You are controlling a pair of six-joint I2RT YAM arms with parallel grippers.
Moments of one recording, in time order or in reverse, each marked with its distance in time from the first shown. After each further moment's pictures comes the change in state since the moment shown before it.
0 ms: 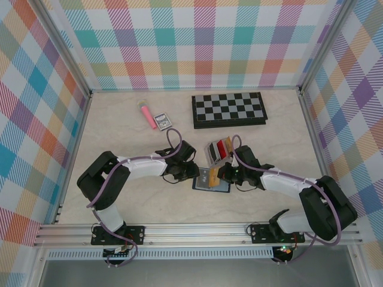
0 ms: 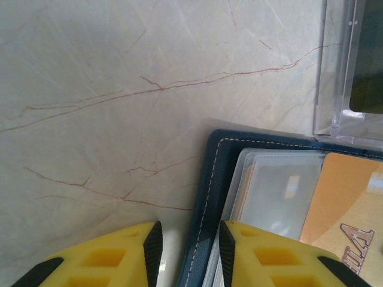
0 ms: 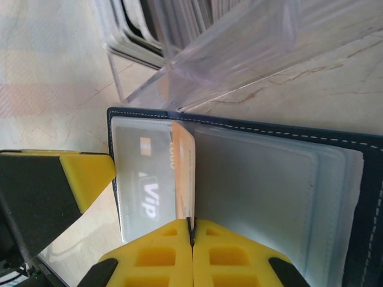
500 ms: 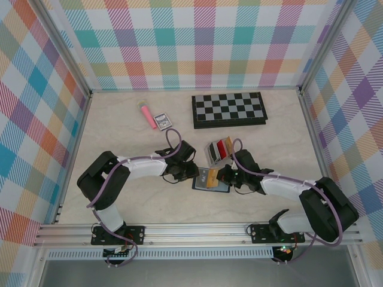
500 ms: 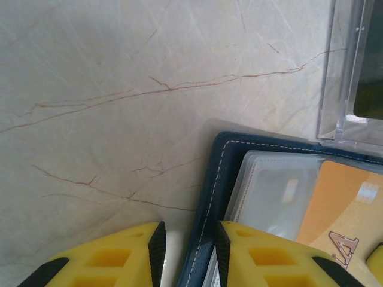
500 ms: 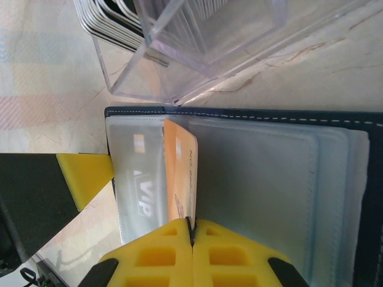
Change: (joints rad) left arm 0.002 0.000 -0.001 0.000 -0.001 -0.026; right arm 0.039 -0.029 -0.064 0.086 0.045 0.085
